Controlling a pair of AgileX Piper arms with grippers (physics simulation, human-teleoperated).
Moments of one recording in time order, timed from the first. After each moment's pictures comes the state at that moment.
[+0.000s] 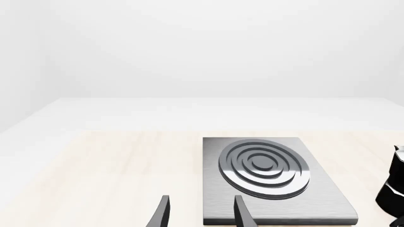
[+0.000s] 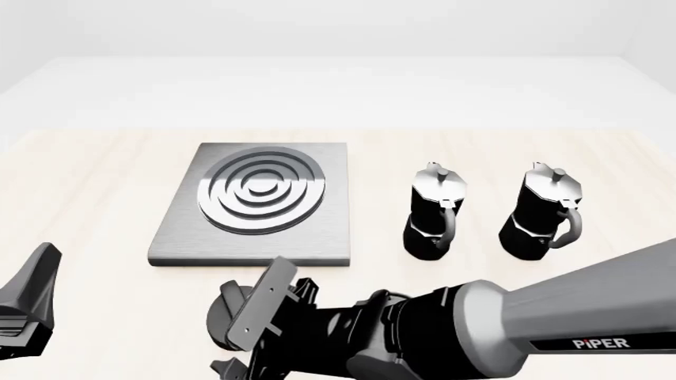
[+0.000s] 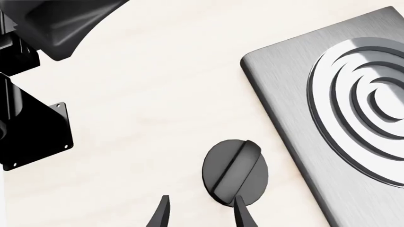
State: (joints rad) left arm 0.00 0.00 0.00 0.00 0.00; right arm 1.16 1.82 -0.83 -0.24 -0.04
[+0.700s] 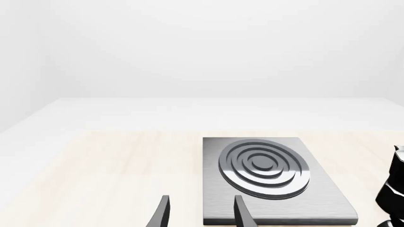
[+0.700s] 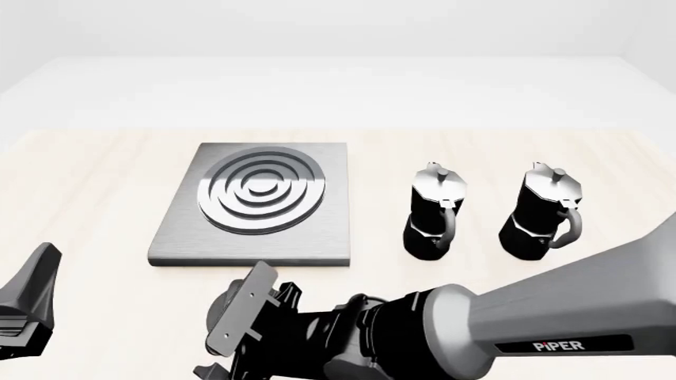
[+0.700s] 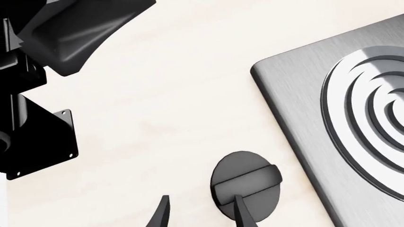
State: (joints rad) left arm 0.00 0.00 0.00 0.00 0.00; right arm 1.18 1.88 -0.90 -0.24 -0.03
